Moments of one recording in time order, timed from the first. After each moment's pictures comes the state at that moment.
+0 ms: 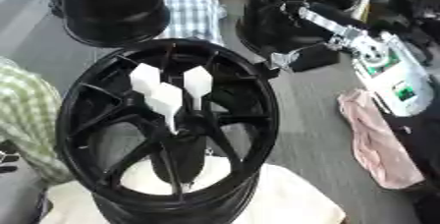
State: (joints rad) left arm -0.17 0.26 0.36 -1.14 -0.09 -0.14 -0.26; right arm -0.73 -0.60 0.31 -1.50 0.19 -0.07 0.48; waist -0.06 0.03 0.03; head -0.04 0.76
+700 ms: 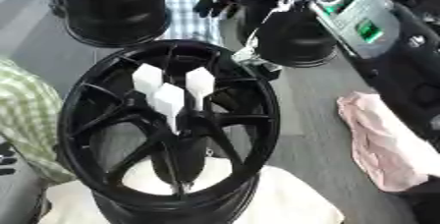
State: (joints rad) left arm -0.17 0.26 0.35 -1.14 -0.10 -0.14 -0.26; right arm -1.05 -0.52 0.53 -1.40 0.29 -0.09 0.89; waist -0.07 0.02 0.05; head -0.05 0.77
